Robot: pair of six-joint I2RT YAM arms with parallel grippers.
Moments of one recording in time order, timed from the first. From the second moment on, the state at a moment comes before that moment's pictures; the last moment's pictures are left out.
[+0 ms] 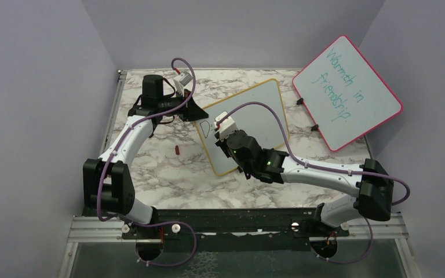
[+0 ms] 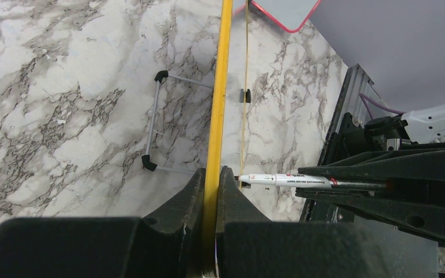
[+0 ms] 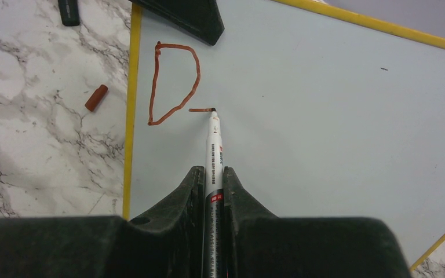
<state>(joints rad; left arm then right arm) -0.15 1.49 1.16 -0.22 0.99 -0.09 1.14 1.45 1.05 0.05 0.59 -0.05</state>
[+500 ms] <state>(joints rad) -0.15 1.49 1.16 -0.22 0.99 -0.09 1.14 1.45 1.05 0.05 0.59 -0.06</state>
